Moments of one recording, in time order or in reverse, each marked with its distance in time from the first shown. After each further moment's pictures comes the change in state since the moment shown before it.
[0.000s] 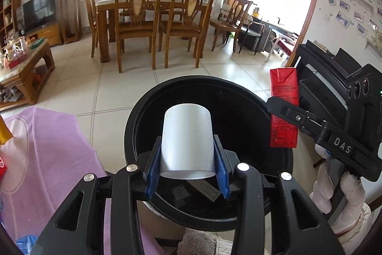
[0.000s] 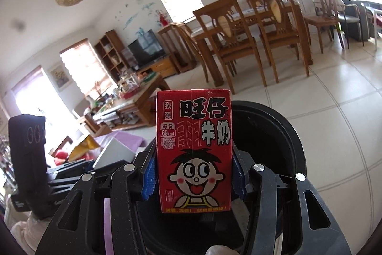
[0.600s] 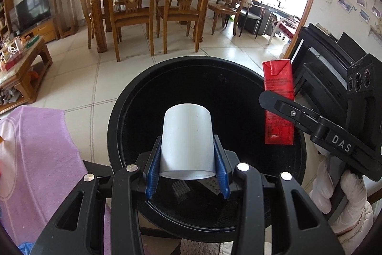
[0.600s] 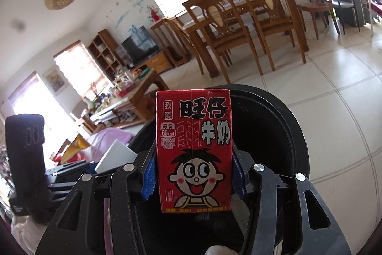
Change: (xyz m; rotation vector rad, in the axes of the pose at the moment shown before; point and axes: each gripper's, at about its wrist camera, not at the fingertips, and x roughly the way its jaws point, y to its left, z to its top) left arm 0.023 -0.017 0.000 0.046 0.091 0.014; right arm 0.027 0.003 -0.005 0.053 0.037 -0.016
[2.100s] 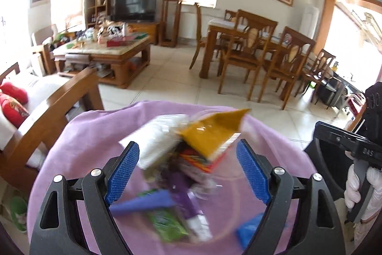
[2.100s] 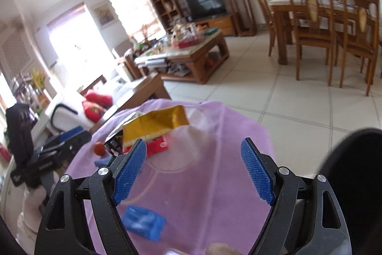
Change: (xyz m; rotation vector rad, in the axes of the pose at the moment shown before) left arm -0.204 0.308 -0.102 -0.401 -0.231 0.386; right arm 0.152 0.335 -0.019 -0.374 0.298 0.232
